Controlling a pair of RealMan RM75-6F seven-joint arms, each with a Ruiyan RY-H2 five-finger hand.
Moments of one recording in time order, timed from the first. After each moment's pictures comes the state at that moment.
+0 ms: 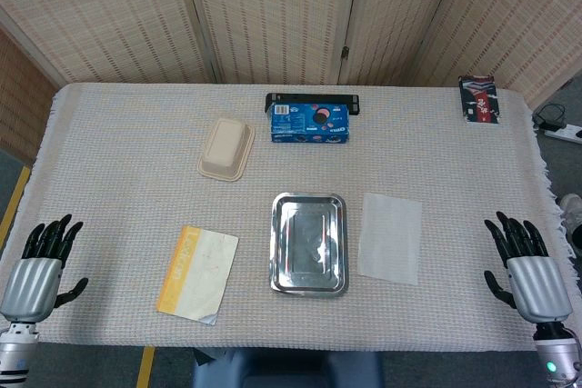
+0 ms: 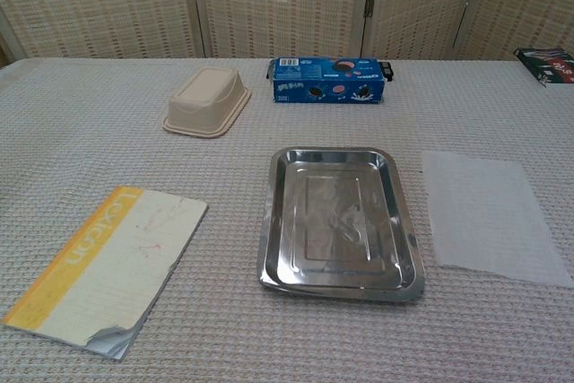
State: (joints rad) left arm -0.12 -1.17 -0.04 -1.60 1.51 1.47 0.18; right arm 0.06 -1.12 0.02 -1.64 -1.54 1.48 -0.15
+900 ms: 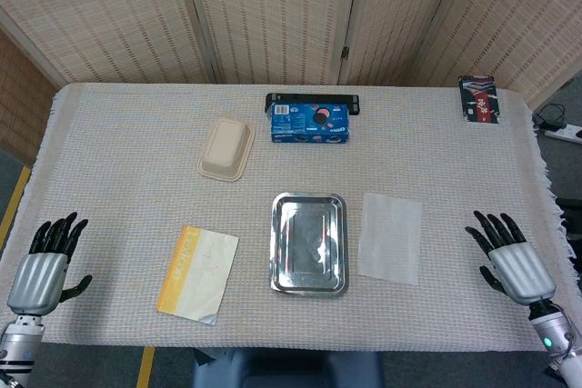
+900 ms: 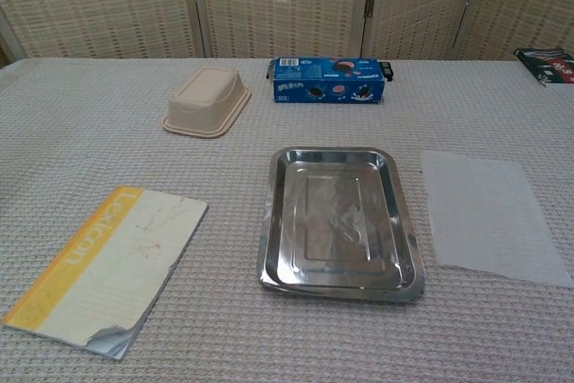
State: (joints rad) left arm -0.15 -1.19 -0.05 -1.58 1.46 1.41 0.19; right arm 0.19 -1.20 -0.01 -1.26 -1.65 1.31 -0.03
